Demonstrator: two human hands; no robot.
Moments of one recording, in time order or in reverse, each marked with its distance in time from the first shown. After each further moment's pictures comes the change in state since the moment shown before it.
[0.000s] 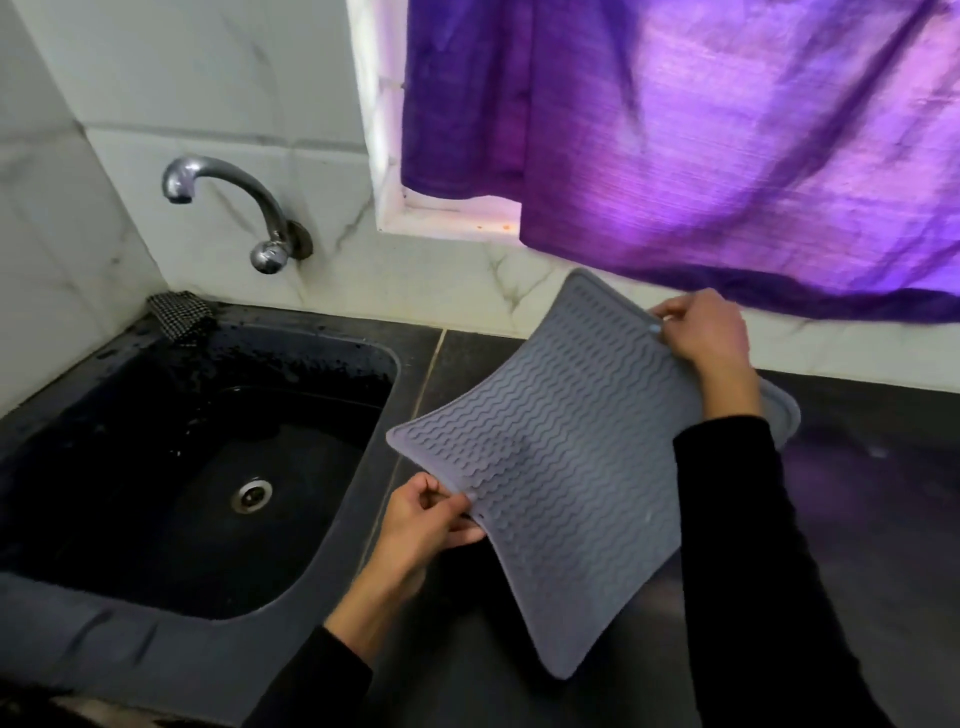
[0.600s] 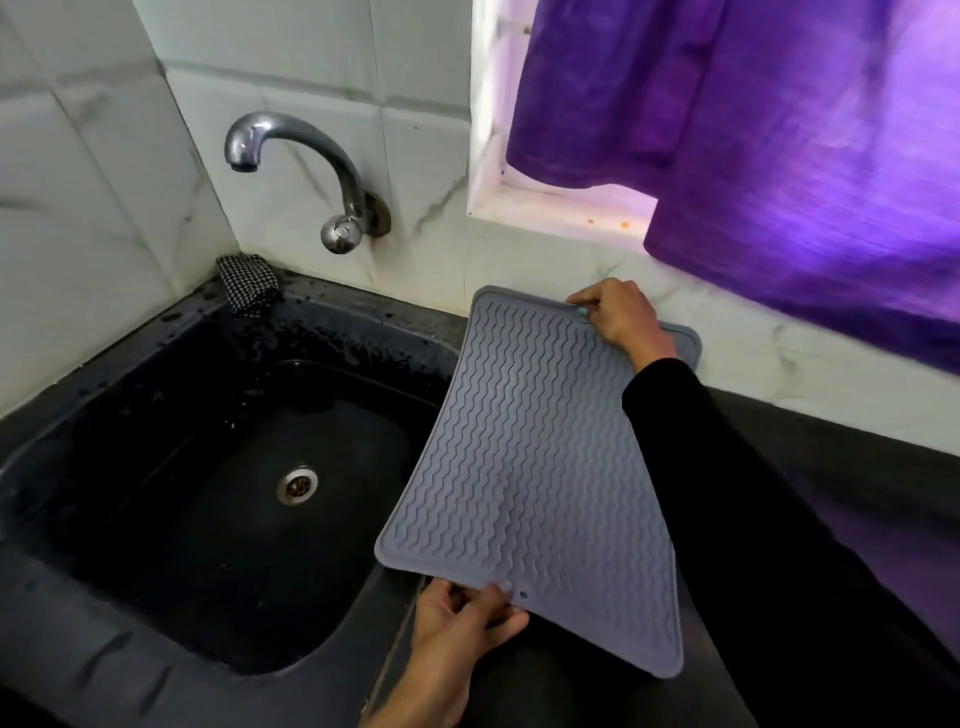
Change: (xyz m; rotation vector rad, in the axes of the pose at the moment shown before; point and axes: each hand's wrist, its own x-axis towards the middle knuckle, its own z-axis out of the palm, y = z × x) left_hand 0.034 -0.034 -0.021 -0.376 0.213 -0.223; right_hand 0.117 -0.130 0.189 -0.068 -0.324 -0.466
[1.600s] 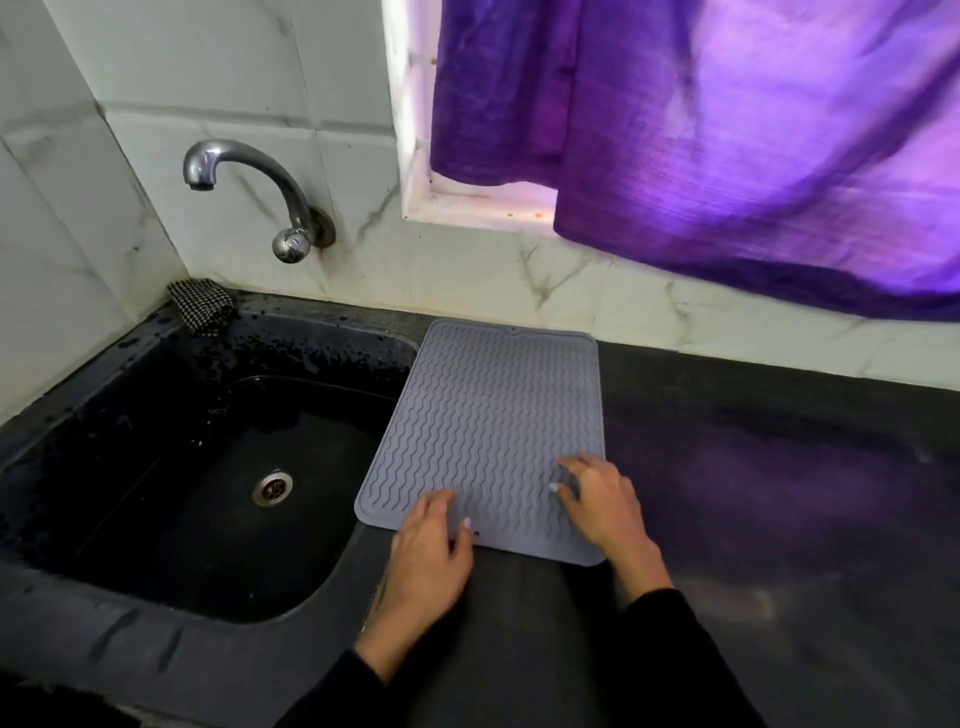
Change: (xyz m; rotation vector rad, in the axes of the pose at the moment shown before) left_hand -0.004 -0.005 -0.024 1.249 -0.027 0.658; right_hand -0.267 0.042 0.075 -0.102 -0.120 0.208
